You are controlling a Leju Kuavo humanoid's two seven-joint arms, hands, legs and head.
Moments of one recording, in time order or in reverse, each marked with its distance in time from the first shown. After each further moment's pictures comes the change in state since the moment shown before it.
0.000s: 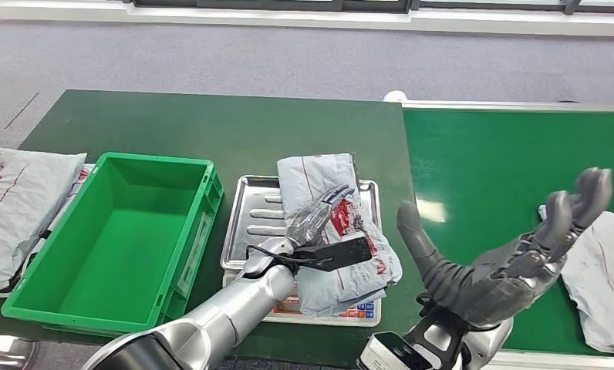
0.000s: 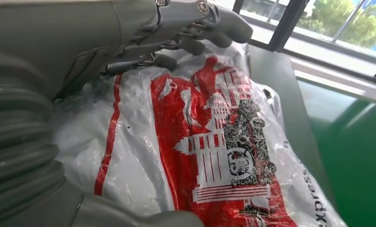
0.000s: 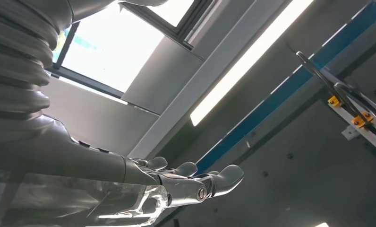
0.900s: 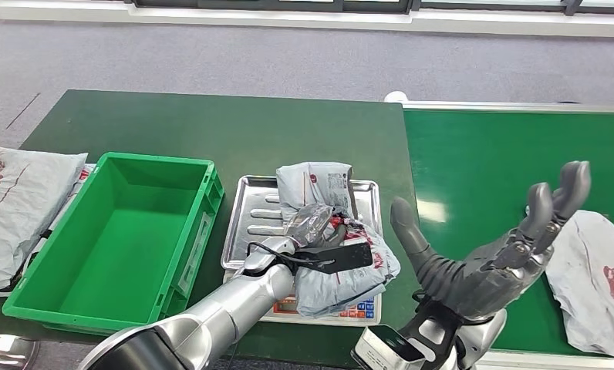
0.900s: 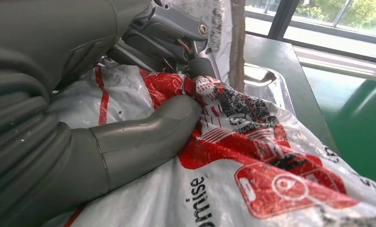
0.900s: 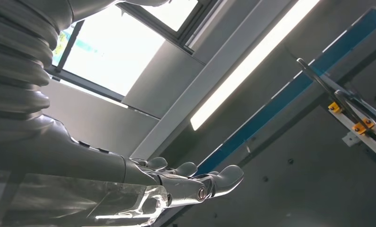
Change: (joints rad) left arm -0.028 0.000 -0.031 0.045 -0.033 -0.033 0.015; right arm -0.013 0.001 0.000 0.032 0.002 0.000 0.000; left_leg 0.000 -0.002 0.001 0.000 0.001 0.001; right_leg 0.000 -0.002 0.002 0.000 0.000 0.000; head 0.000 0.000
